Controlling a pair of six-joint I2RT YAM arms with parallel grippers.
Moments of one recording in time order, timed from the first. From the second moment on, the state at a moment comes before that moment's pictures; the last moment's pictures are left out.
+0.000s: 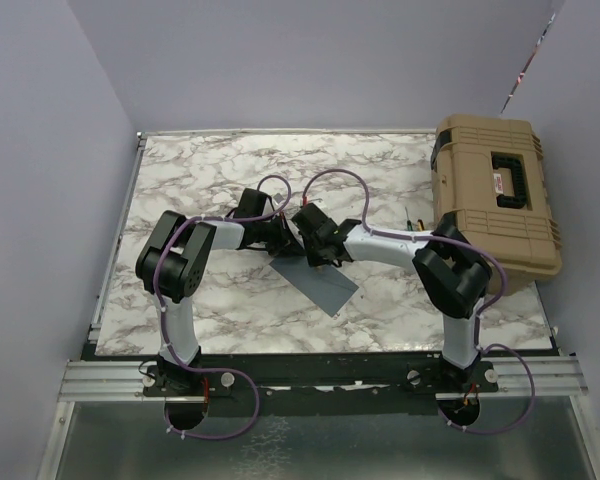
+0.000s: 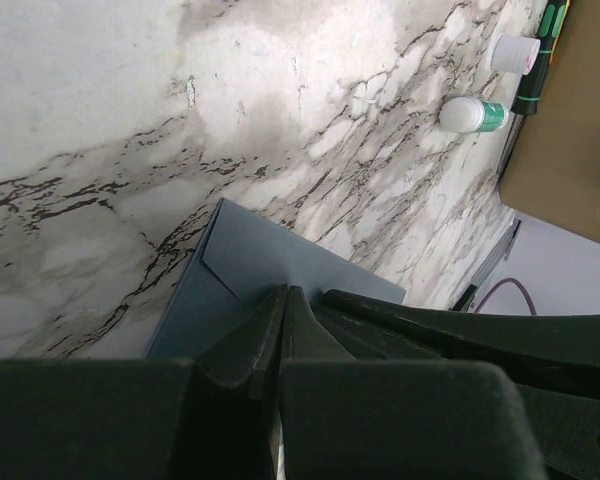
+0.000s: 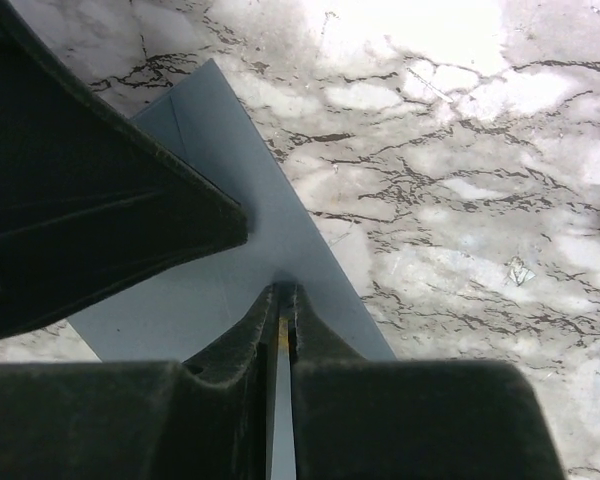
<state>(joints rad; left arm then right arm) -0.37 1.95 0.98 0.08 0.65 -0.74 0.85 1.95 1.29 -0.38 0.24 0.50</state>
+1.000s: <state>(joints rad) -0.37 1.96 1.00 0.06 0.66 -0.74 0.85 1.83 1.15 -0.48 0.18 0.47</state>
